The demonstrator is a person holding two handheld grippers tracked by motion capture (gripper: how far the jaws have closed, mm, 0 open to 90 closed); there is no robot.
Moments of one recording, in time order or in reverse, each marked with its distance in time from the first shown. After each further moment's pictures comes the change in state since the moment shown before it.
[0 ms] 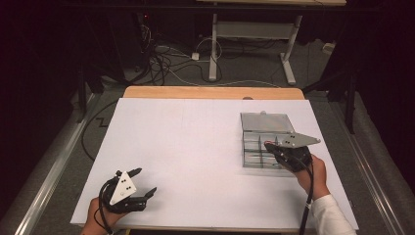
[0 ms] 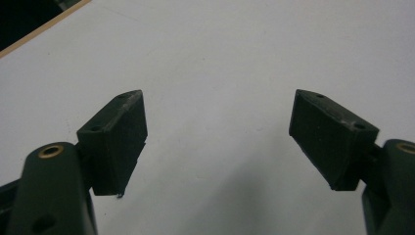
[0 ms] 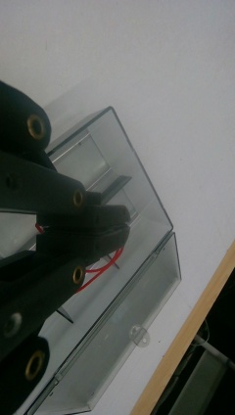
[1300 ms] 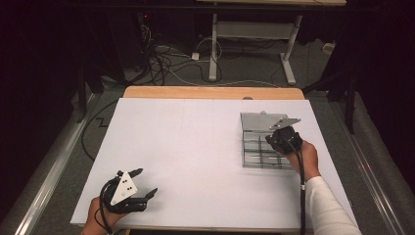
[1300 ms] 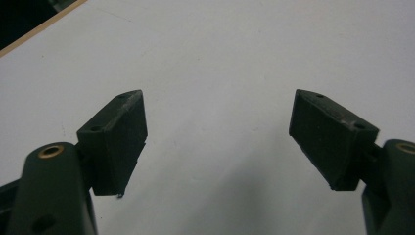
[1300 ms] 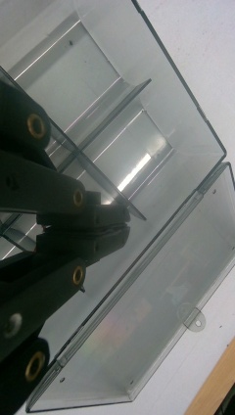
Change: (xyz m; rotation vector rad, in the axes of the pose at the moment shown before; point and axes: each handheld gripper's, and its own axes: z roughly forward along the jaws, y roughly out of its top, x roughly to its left) left arm 0.000 0.000 0.001 0.003 -0.013 0.015; right arm -0.033 0.013 0.053 0.258 -0.089 0.059
